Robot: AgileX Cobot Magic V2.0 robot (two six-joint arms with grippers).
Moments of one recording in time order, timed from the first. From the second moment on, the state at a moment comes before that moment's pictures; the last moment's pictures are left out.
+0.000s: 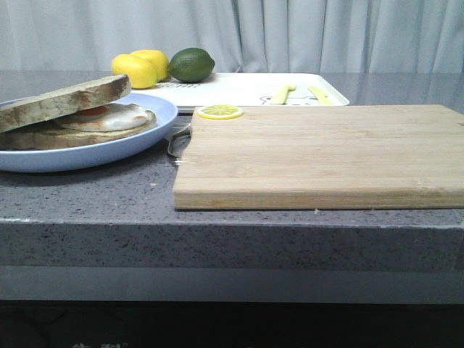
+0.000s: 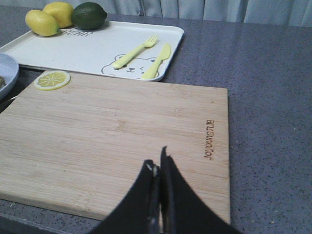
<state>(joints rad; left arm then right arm) -0.08 1.48 -1.11 0.01 0.76 -0.07 0.24 0.37 -0.38 -0.06 0.35 0.12</state>
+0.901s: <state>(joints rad) -0.07 1.56 -1.12 -0.08 0.75 -0.09 0.24 0.37 -0.38 -0.06 0.35 0.12</state>
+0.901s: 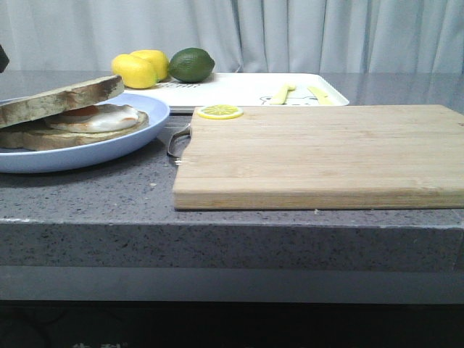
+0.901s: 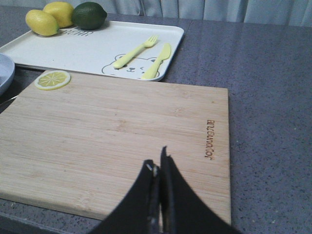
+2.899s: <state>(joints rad) -0.12 2.61 -2.72 -0.59 1.16 -0.01 0.24 0.37 -0.38 -0.05 0.35 0.12</state>
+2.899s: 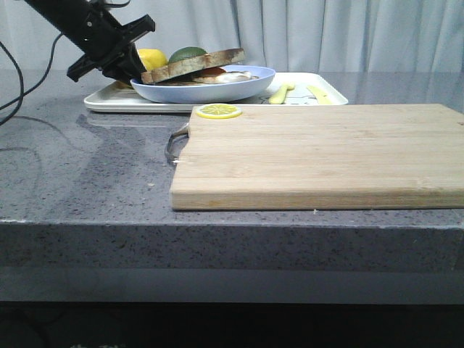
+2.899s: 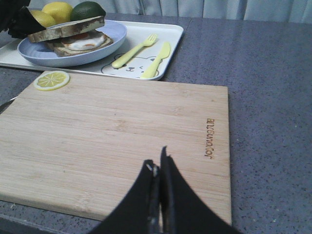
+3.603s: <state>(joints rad) -0.10 2.61 -2.86 -0.62 1.23 0.03 0.24 0.37 -0.38 -0.05 0.35 0.12</state>
